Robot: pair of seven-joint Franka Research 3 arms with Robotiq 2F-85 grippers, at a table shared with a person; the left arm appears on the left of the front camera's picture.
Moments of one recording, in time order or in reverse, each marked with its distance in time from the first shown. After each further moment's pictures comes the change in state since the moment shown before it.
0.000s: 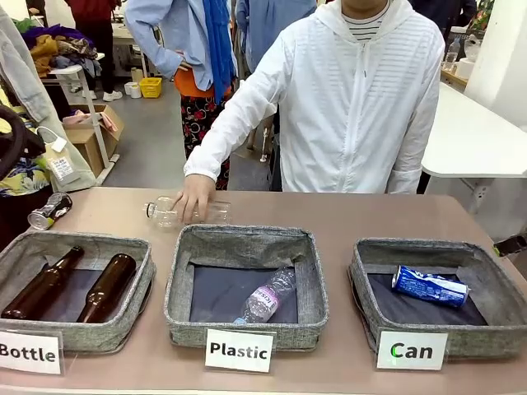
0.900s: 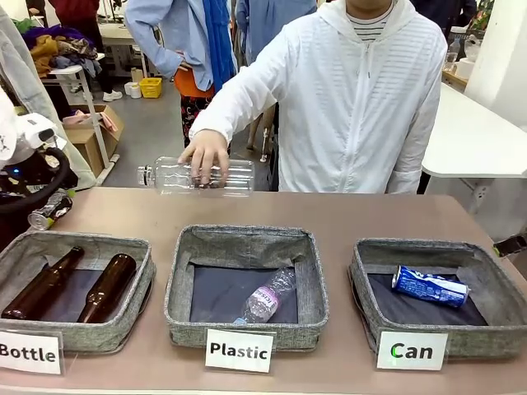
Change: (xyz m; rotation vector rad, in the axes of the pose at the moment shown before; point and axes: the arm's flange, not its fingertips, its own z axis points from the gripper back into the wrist) left arm 0.066 0.014 -0.182 0.105 0.179 -0.209; right arm 0.000 0.000 0.000 0.001 0.001 0.000
